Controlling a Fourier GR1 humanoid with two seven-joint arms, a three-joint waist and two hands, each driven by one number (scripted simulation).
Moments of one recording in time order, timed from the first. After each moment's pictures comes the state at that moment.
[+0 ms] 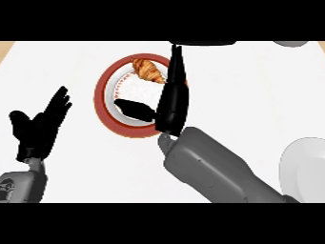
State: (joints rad) left arm -0.16 0.22 0.07 -1.41 0.04 0.00 0.16; right arm -0.84 0.00 0.70 -1.13 0.41 -1.16 0.70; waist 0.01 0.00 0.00
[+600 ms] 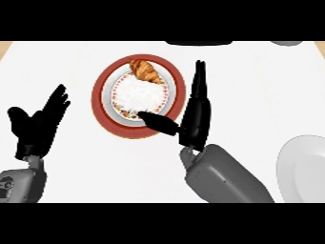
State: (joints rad) left arm -0.18 0.21 0.09 -1.41 0.03 0.00 0.18; right arm -0.60 -0.04 0.62 -1.32 0.53 -1.04 0.69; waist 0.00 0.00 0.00
